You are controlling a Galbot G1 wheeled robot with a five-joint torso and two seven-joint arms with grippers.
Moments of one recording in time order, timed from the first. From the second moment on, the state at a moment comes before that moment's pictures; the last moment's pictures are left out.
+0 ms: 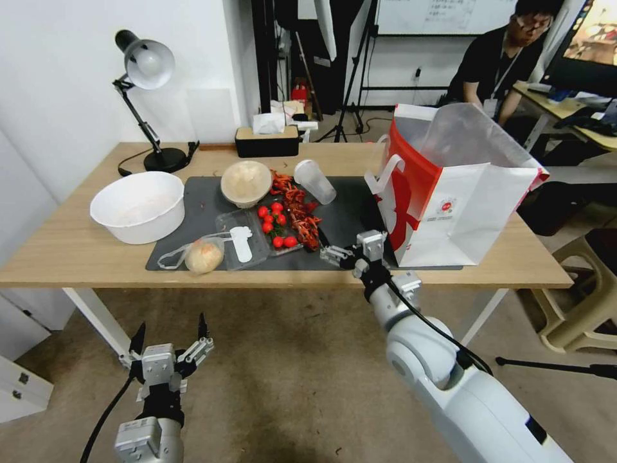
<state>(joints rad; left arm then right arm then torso) 1.93 -1.36 -0.44 -2.29 -0.06 -0.03 -0.43 -1.01 1.13 0.00 2.00 0.40 -0.22 0.32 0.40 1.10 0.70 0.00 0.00</state>
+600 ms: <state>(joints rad) 1.93 -1.36 -0.45 -2.29 -0.06 -0.03 -0.43 -0.70 1.18 -0.13 1.84 0.50 -0.38 0.44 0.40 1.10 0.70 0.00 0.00</state>
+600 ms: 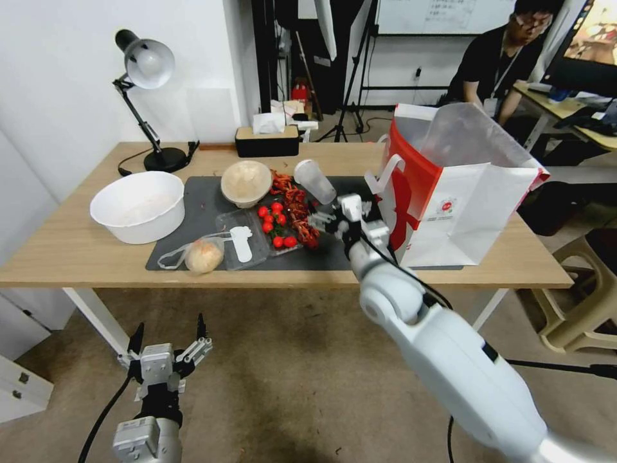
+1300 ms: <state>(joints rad) 1.94 -1.36 -0.45 -2.30 -0.06 -0.03 -0.43 -0.47 1.30 -0.22 1.61 0.57 -0.55 0.53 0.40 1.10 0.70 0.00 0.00</state>
